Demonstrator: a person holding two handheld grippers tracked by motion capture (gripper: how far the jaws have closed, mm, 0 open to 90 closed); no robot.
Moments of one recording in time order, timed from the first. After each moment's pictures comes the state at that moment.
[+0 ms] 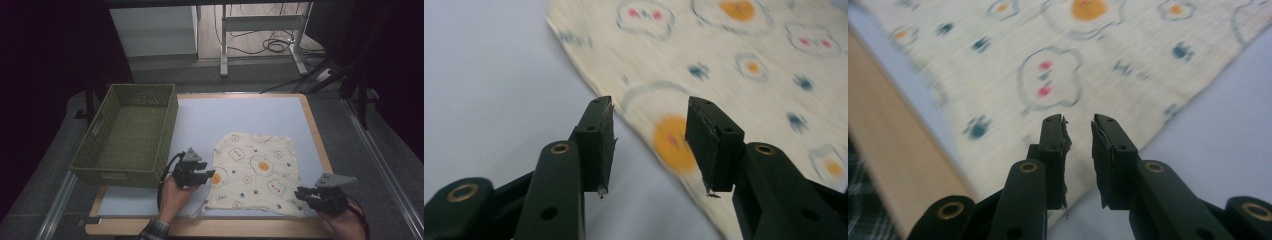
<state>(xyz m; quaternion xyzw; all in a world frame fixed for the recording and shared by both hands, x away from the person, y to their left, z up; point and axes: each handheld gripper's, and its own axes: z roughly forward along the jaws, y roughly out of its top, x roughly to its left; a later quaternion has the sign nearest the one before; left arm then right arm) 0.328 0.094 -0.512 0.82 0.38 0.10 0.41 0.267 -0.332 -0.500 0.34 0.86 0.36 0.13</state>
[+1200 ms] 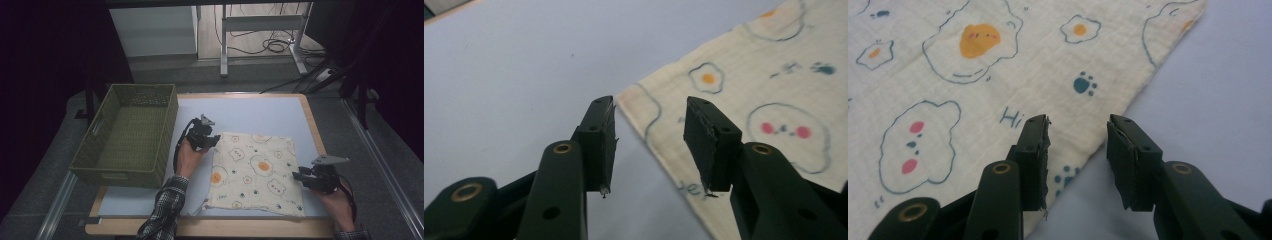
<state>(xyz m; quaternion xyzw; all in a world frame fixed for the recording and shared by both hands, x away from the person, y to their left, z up) 0.432 0.072 -0.506 0.82 0.41 0.17 0.36 0.328 -0.339 -0.517 0.41 0.82 0.36 0.15</state>
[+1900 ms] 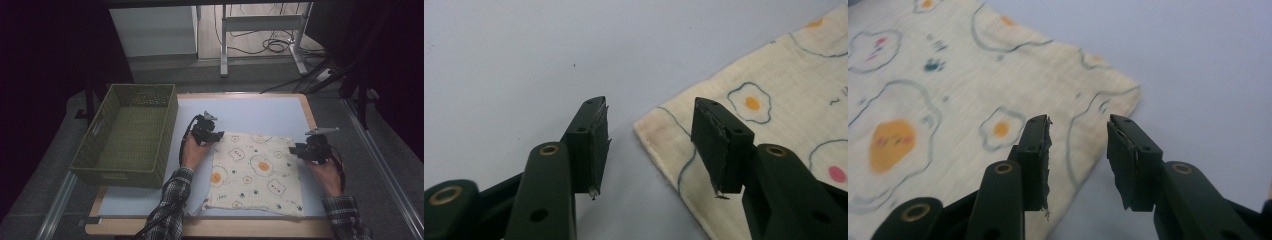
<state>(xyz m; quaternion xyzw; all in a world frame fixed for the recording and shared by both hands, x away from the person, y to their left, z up) 0.470 0.064 -0.529 0.82 0.41 0.16 0.37 0.416 -0.328 -0.499 0.45 0.81 0.34 0.16</state>
